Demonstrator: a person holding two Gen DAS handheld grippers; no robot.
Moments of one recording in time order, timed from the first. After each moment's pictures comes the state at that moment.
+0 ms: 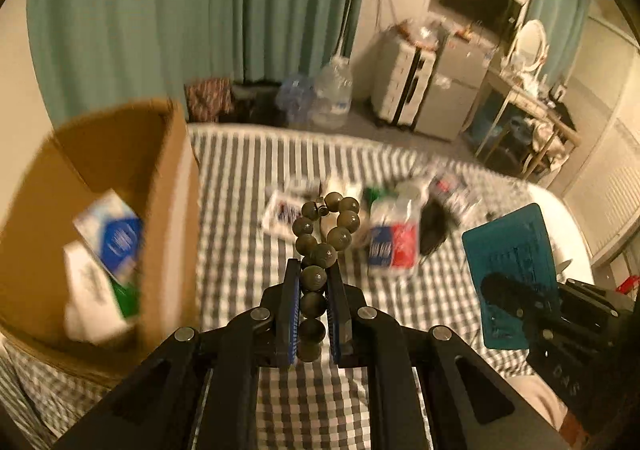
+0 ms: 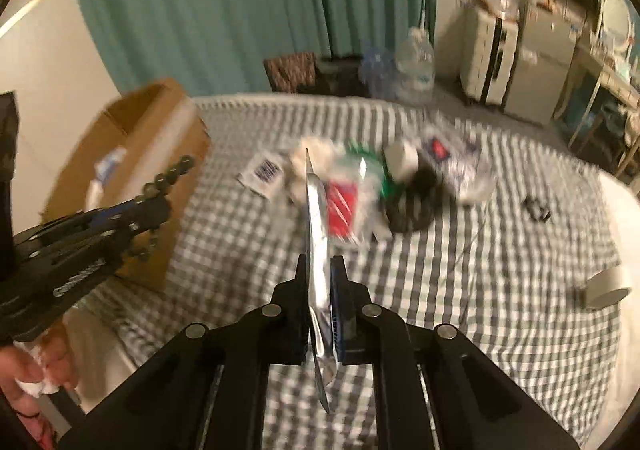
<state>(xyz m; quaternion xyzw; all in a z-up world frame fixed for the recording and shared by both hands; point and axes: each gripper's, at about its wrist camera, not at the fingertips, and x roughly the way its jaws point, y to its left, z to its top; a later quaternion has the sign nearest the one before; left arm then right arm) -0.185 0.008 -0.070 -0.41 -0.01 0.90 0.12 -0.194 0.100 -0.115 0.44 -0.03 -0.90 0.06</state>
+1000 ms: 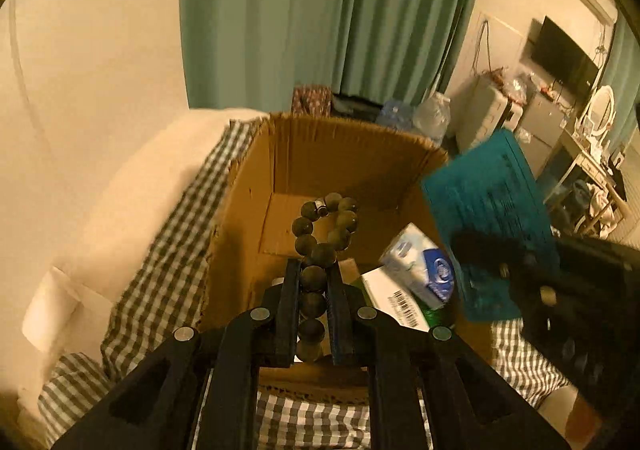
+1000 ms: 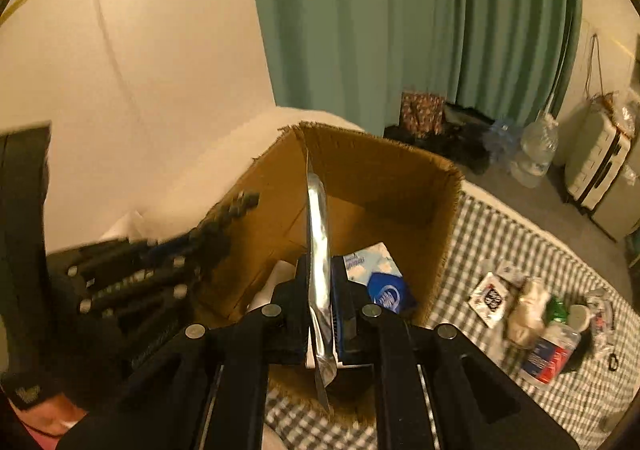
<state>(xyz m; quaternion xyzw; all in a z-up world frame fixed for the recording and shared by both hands) -0.196 -0.212 -0.070 -0.42 -0.06 0.91 -0.01 -0.292 -0.187 -0.081 0.41 0.06 -0.88 0.24</state>
